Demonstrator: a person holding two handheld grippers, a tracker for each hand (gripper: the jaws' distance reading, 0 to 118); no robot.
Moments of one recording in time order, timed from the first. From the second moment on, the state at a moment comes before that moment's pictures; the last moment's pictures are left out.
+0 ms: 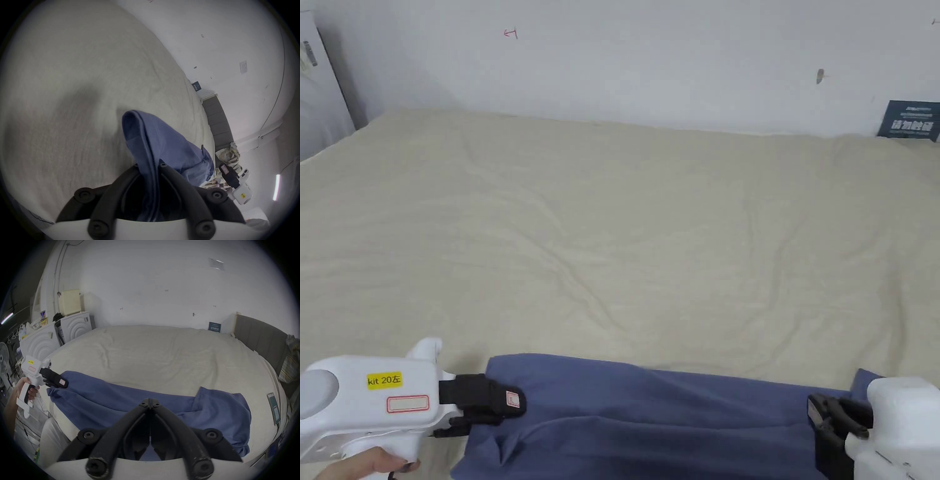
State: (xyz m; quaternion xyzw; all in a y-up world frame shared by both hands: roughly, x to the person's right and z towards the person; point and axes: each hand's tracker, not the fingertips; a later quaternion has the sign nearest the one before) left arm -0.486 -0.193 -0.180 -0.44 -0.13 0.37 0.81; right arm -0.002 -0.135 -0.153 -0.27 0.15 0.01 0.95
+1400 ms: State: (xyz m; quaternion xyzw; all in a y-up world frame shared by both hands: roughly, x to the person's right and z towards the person) left arm -0.210 -0.111 -0.268 -0.48 -0.27 0.18 0.82; right arm 0.130 -0.146 -0.131 -0.27 0.06 -0.12 0.95
